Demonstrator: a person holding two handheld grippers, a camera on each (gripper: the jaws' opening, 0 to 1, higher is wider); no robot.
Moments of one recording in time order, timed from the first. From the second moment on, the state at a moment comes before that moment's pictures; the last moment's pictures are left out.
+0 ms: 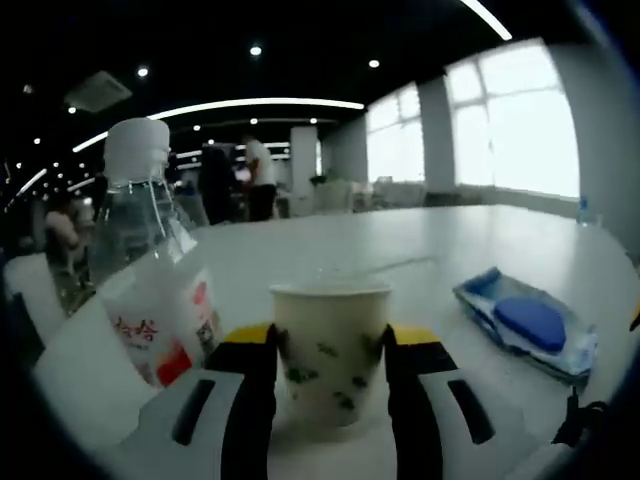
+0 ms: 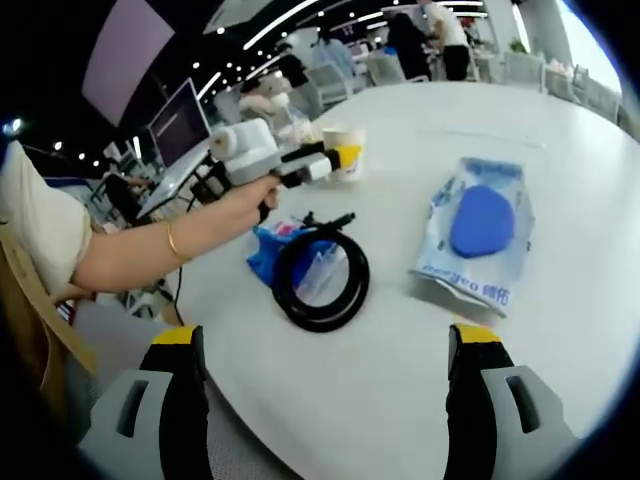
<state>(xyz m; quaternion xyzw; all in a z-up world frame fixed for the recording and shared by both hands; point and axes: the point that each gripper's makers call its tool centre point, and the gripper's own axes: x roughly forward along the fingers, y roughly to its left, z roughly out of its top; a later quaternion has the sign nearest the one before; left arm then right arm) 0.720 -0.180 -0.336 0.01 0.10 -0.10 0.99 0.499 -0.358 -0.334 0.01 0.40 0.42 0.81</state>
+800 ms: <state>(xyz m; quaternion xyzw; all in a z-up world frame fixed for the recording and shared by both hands) 0.708 -0.179 -0.351 0.02 0.16 -0.10 0.98 0.498 -0.359 -0.333 0.01 0.40 0.42 0.81</state>
